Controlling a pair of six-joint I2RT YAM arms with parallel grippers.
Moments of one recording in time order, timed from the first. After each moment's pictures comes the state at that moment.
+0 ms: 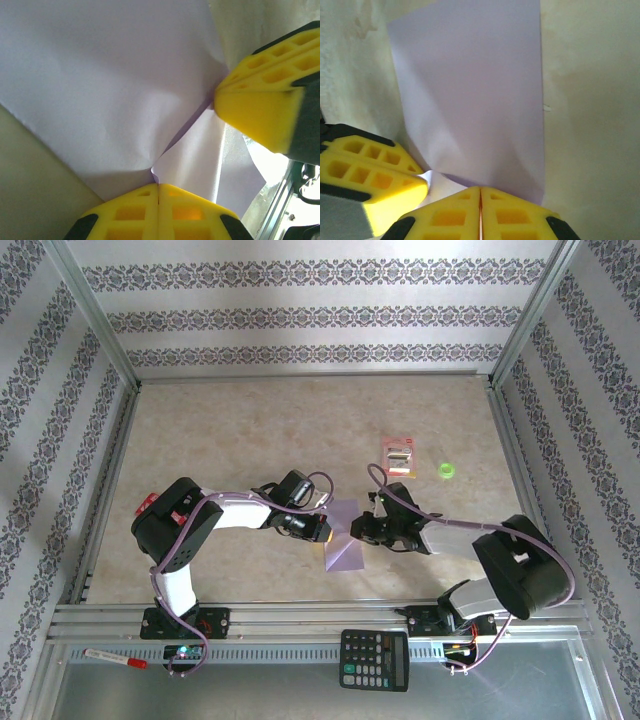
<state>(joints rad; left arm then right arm) -0.70 1.83 0.86 -0.07 0.60 -0.48 0.52 1.40 0.42 0.08 -0.45 0.81</state>
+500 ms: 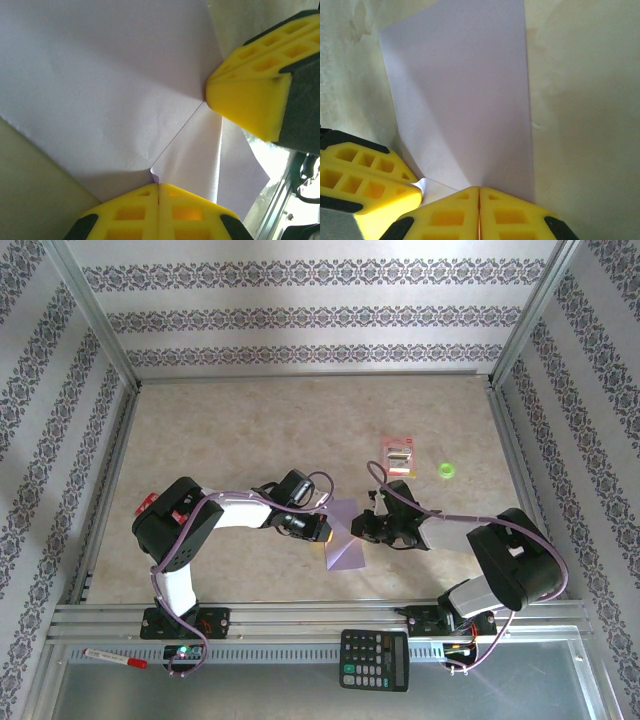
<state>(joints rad) -0.70 1.84 0.87 -0.08 0.61 -0.48 0.47 1.47 0.43 0.10 -0.49 0.76</state>
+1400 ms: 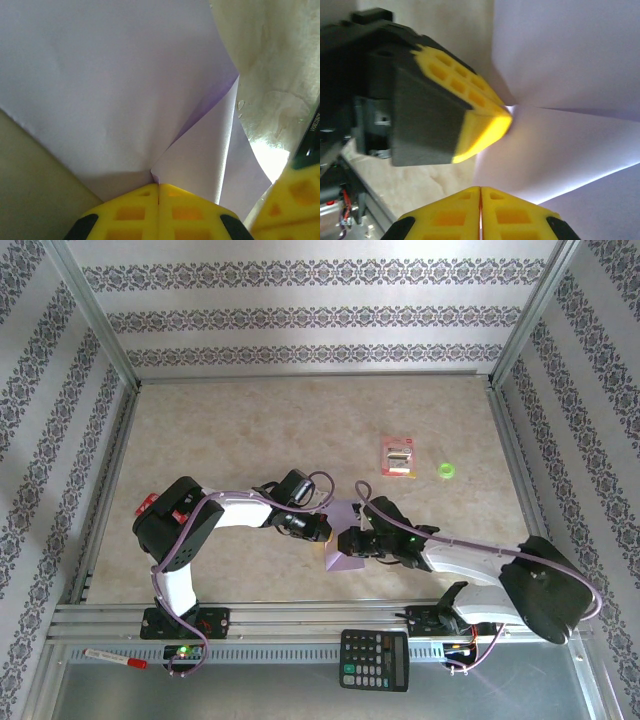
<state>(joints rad) -0.70 1.84 0.88 -0.09 0.61 -0.48 0.76 1.27 0.40 0.04 -0.34 0.86</state>
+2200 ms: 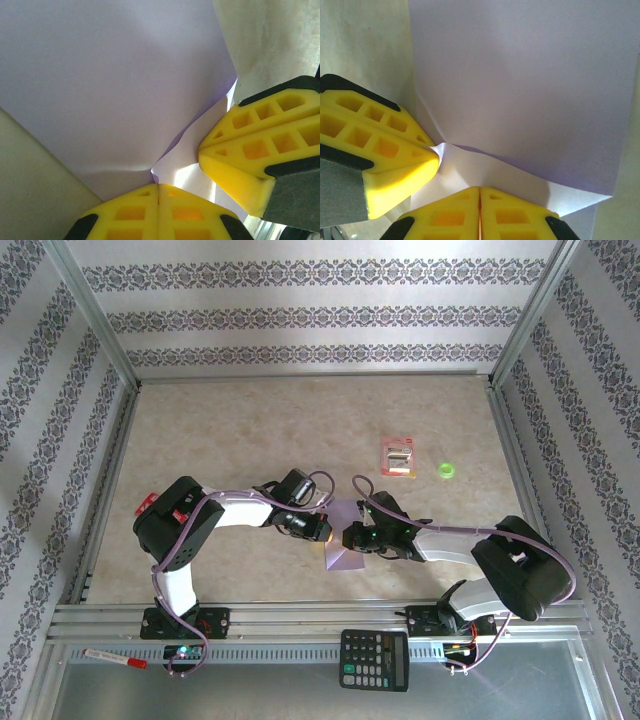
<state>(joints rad) -0.70 1.84 0.89 -0.11 0.61 -0.48 0.66 1.41 0.41 0.10 -0.36 0.81</state>
